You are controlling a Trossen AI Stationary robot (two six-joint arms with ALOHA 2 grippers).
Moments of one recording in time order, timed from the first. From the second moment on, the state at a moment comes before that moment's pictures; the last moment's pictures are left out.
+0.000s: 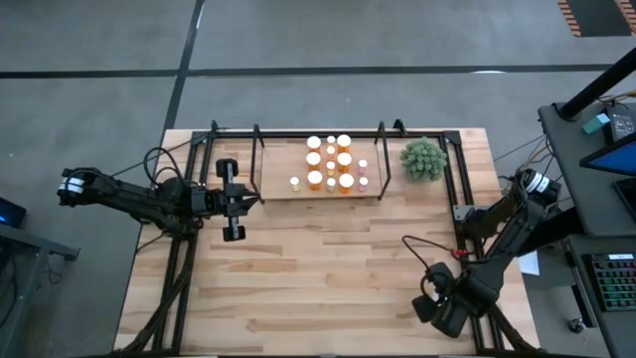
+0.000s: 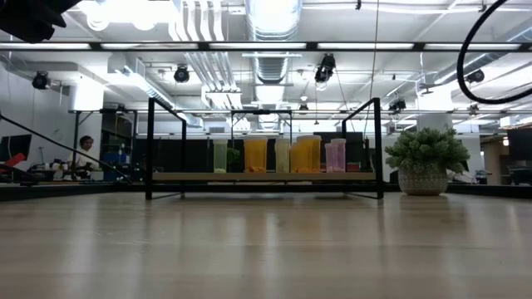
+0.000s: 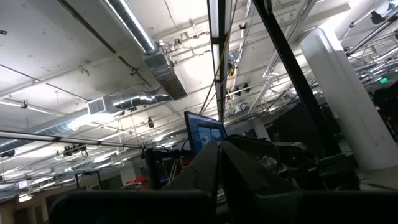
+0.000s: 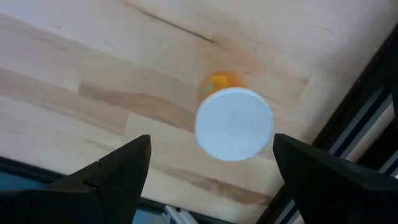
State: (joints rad) left arm -0.12 0.86 0.39 1.09 -0.03 0.40; right arm 0.96 1.53 1.07 -1.02 -0.09 2.15
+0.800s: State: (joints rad) left arm -0.12 0.86 0.39 1.09 -0.03 0.40; right arm 0.96 1.55 0.99 -0.95 -0.10 2.17
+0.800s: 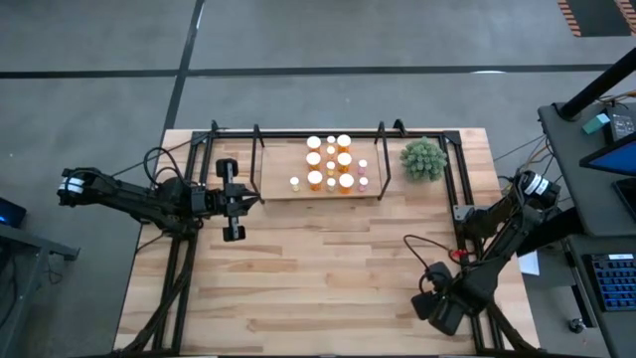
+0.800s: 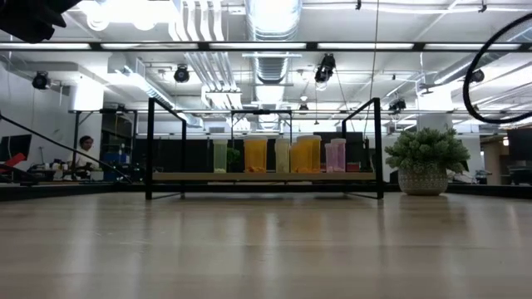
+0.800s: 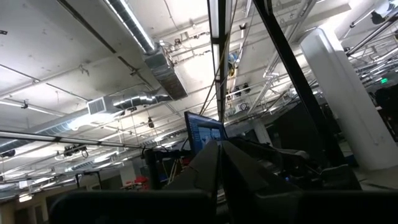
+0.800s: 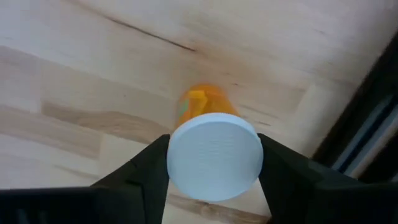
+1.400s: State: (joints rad) left arm -0.12 0.86 0.39 1.09 -0.03 0.34; right arm 0.45 1.81 1.39 -0.96 0.05 1.17
